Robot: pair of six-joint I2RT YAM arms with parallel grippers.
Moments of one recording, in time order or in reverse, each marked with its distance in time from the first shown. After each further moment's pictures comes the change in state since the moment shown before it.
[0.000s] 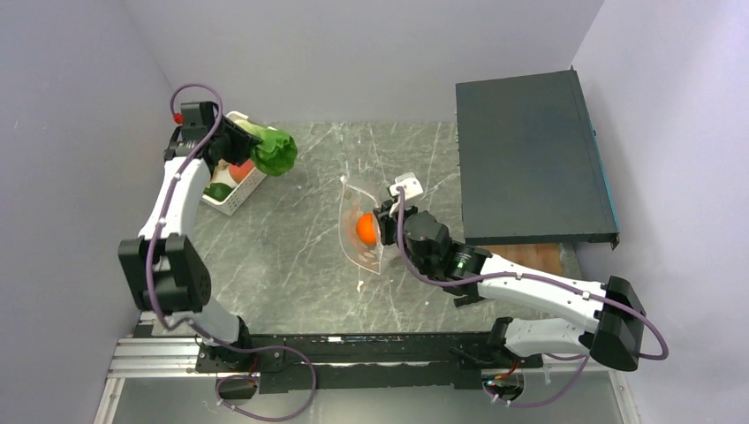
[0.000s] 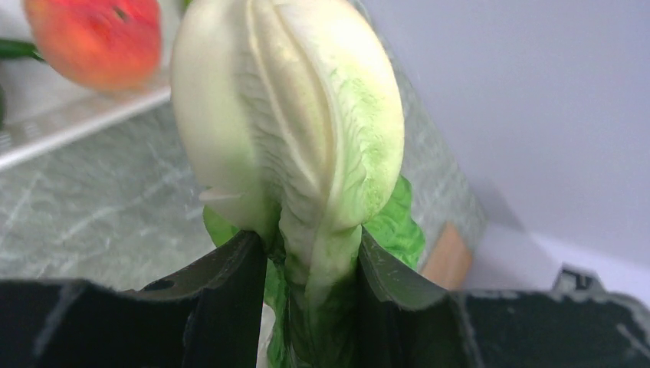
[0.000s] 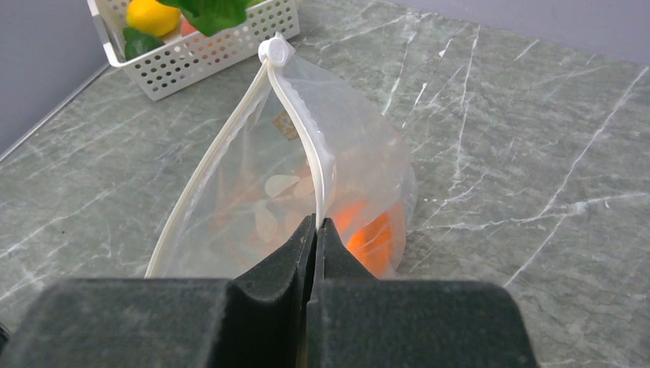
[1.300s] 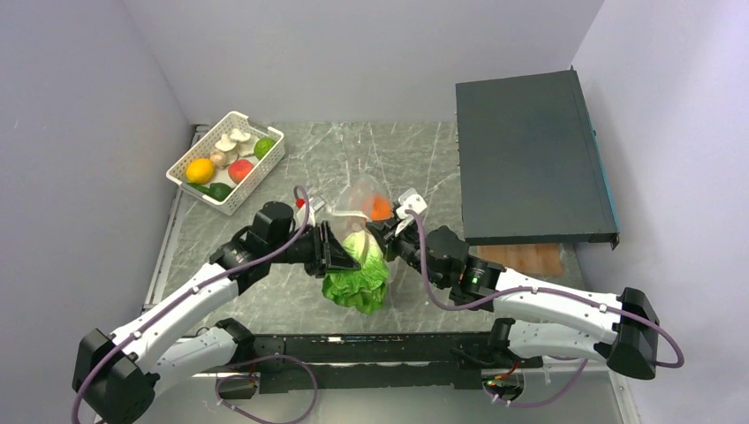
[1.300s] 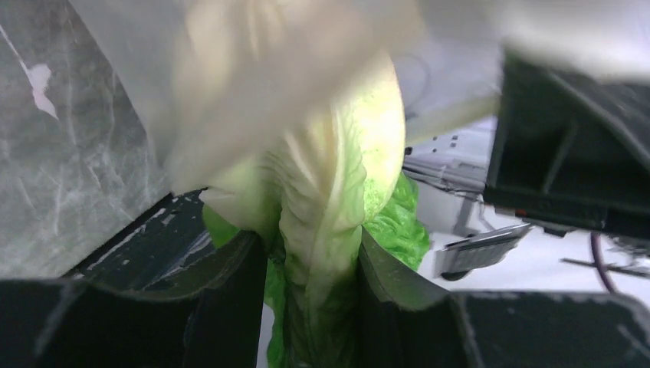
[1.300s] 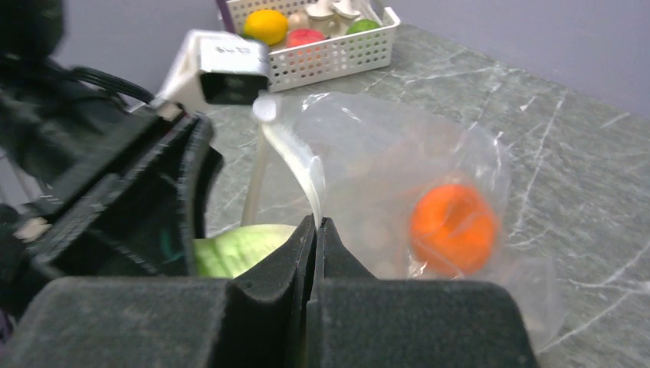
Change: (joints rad) left arm -0.731 -0.693 -0.756 0.163 0.504 -0.046; right arm 0.042 -0.129 -0.126 0.138 -0.186 -0.095
